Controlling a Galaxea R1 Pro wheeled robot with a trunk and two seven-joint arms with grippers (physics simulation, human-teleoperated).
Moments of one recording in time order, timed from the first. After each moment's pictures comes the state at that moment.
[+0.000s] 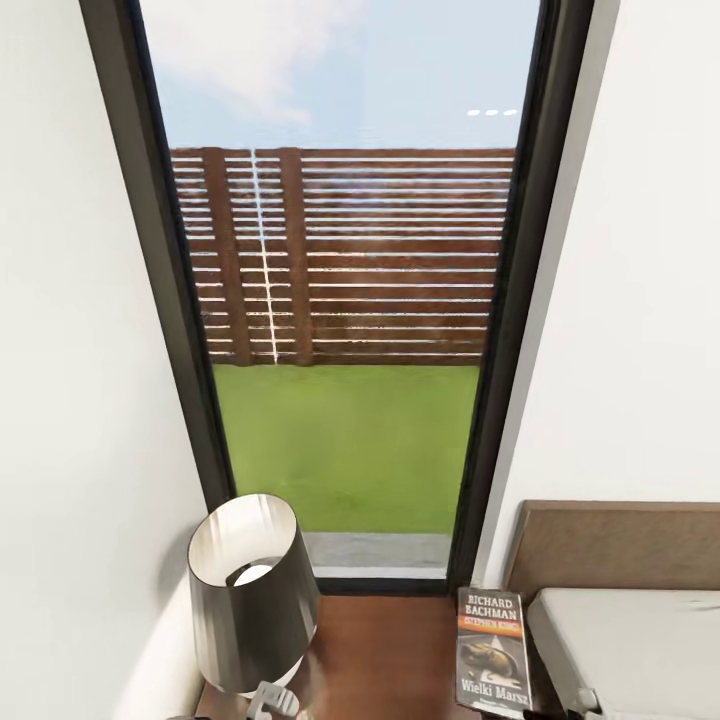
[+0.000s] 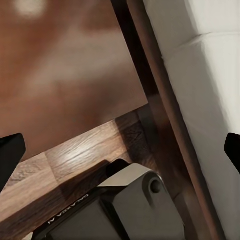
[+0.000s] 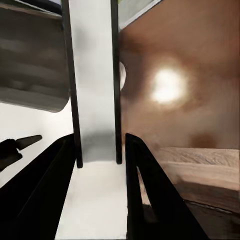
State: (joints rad) left arm -0.51 0.02 -0.24 -0.02 0.17 0.00 -0.78; right arm -0.35 -0.34 -0.25 -0.24 -0.17 0.37 1.11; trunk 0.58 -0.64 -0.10
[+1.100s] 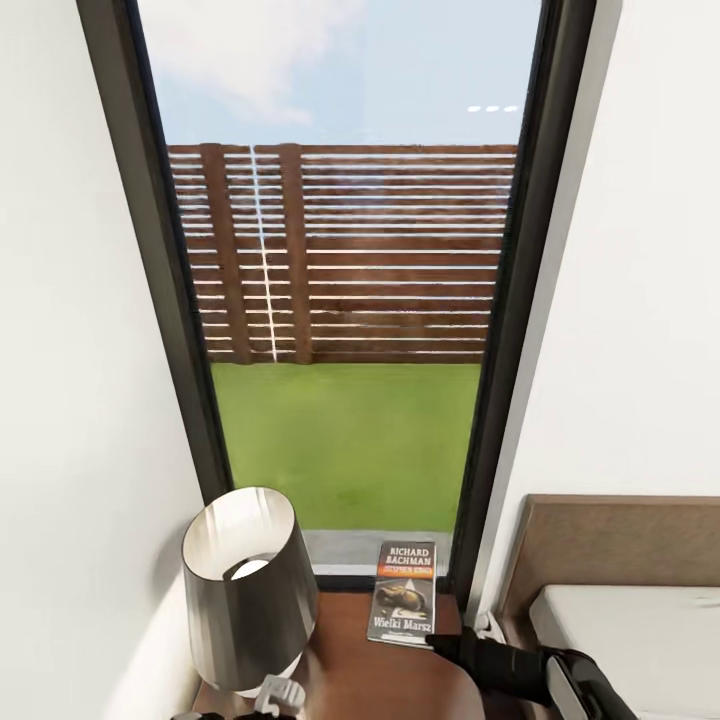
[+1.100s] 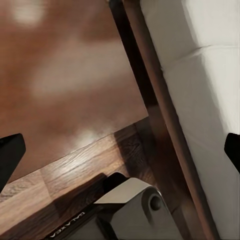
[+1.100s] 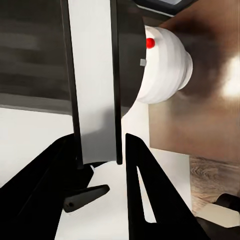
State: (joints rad) left arm -0.51 0.00 -0.20 -0.03 0.18 0.00 -0.78; right arm -0.39 -0.06 -0.25 -0.58 -0.19 0.75 0.91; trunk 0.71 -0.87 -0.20
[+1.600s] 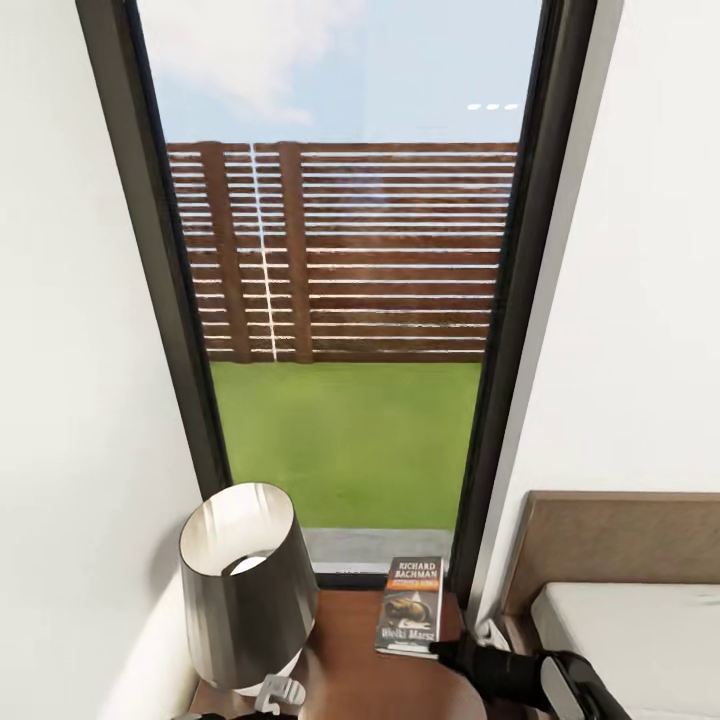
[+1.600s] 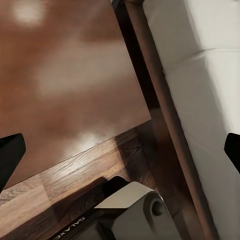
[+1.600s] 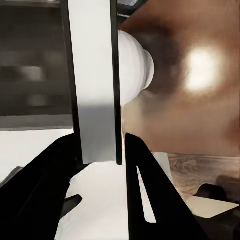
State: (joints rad) left arm -0.51 0.00 -0.18 -0.03 0.18 -0.01 -0.78; right arm -0.39 -0.05 -0.26 -0.57 -0.29 0.79 0.69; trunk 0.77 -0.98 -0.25
